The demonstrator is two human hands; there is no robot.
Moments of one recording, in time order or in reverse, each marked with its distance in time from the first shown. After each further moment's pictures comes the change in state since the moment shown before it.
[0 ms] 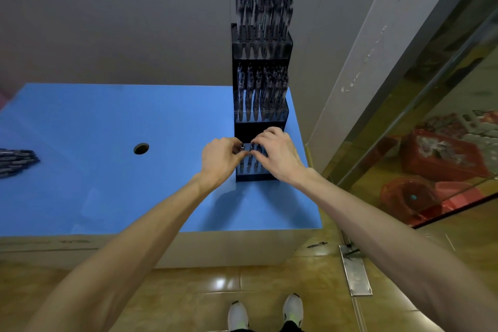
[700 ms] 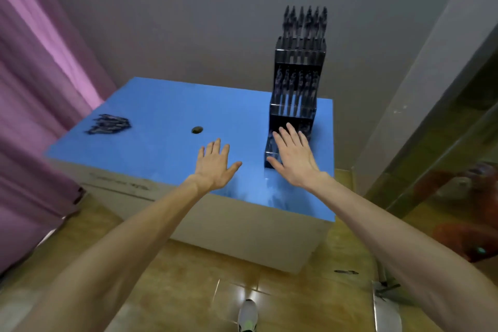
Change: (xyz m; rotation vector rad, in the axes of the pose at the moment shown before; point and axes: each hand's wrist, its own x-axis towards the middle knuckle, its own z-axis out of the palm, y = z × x) left_hand -0.139 -0.017 -0.050 0.500 -0.194 -0.266; right_hand -0.066 -0.034 -0.026 -0.191 -0.116 -0.180
